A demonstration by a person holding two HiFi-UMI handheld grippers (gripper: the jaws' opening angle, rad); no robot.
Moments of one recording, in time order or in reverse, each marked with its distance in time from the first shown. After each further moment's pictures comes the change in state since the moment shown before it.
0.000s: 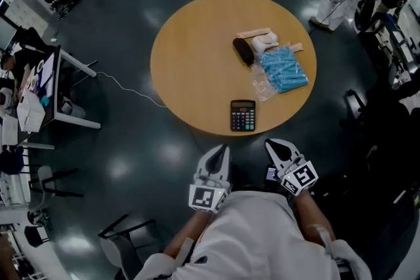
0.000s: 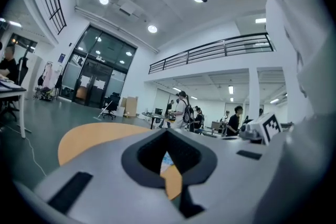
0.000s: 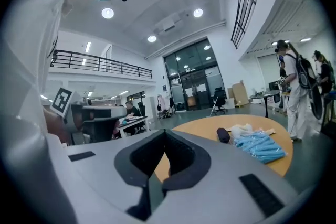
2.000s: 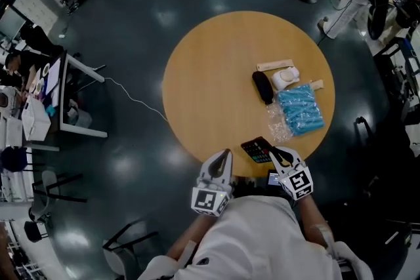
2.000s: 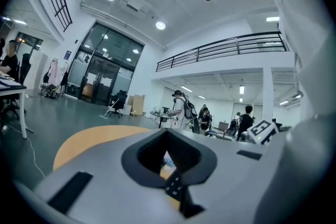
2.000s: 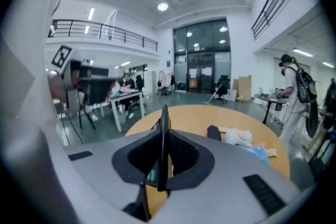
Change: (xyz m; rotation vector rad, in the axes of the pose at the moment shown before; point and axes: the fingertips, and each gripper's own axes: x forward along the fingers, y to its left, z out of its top) left arm 0.131 0.124 0.026 -0.039 0.039 0.060; right arm 0.150 -0.108 -0.018 -0.168 0.296 0.003
